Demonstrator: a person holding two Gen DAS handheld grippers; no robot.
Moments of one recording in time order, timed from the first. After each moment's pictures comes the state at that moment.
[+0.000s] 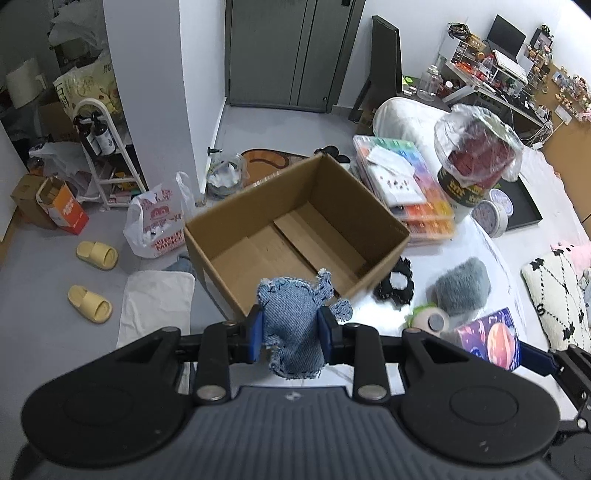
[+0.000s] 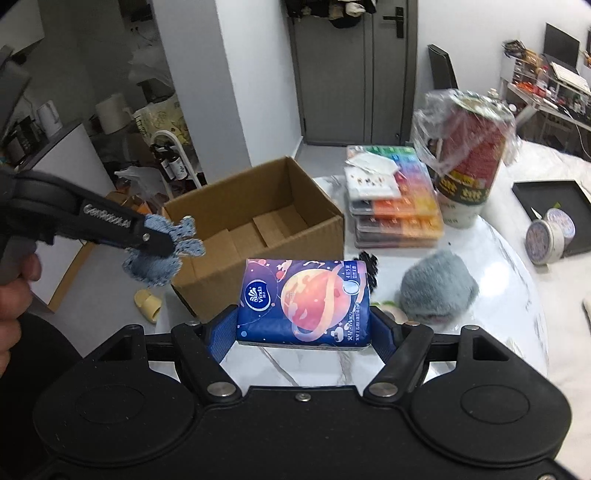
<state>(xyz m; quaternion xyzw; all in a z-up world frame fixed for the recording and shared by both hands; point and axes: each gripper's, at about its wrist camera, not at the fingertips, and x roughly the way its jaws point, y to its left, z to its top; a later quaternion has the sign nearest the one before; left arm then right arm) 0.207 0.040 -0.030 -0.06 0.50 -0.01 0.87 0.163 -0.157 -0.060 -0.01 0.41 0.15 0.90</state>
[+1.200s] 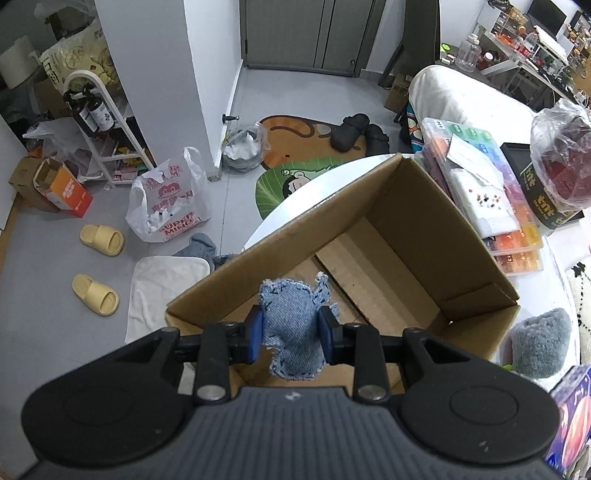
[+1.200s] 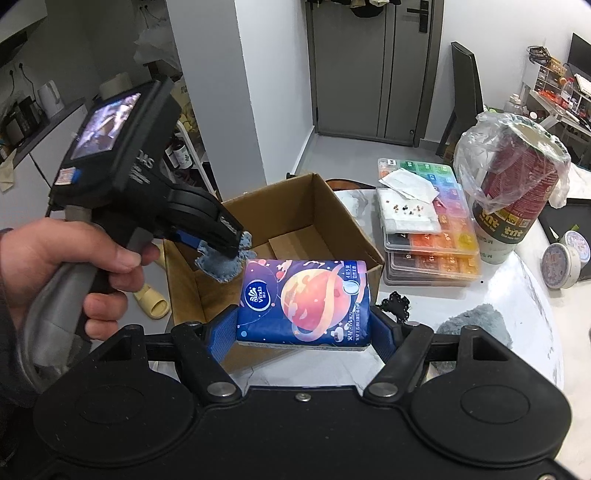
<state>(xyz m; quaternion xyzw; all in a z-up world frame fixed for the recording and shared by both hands) 0.329 0.069 -0.110 -0.05 0.56 0.01 0.83 0.223 -0.106 -0.060 -0.04 0.43 0.16 0.89</state>
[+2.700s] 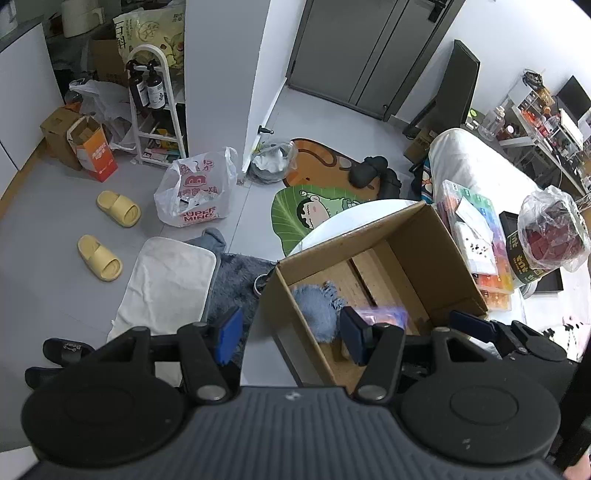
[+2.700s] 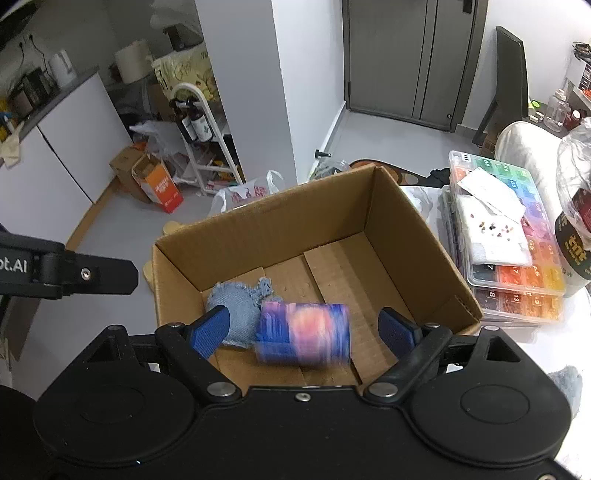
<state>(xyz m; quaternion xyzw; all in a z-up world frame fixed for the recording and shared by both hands) 0.260 0.133 -0.052 -0.16 0.52 0.06 0.84 0.295 -0.044 -0.108 -0.05 0.47 0.20 0.86</state>
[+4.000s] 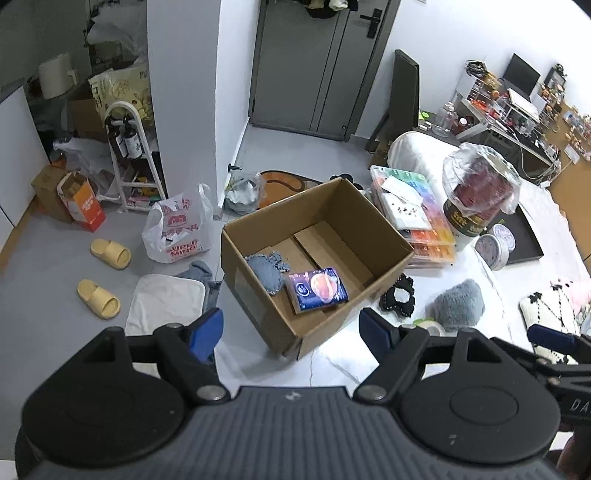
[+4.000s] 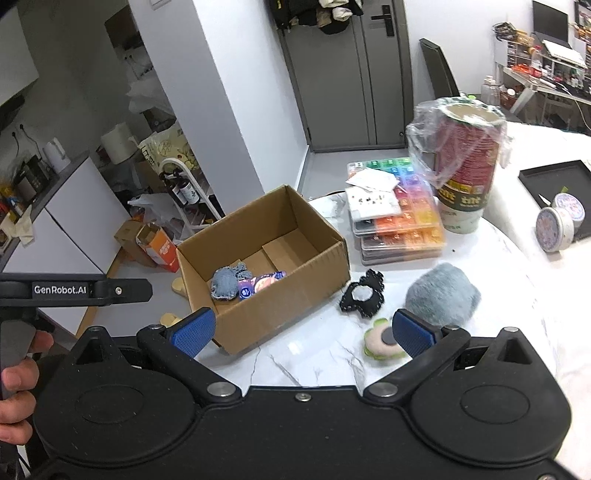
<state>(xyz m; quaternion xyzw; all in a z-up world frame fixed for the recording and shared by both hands) 0.160 0.058 -0.002 -0.09 0.46 0.02 0.88 0.170 -0.180 -0.036 0.06 0.41 0.16 0.90</state>
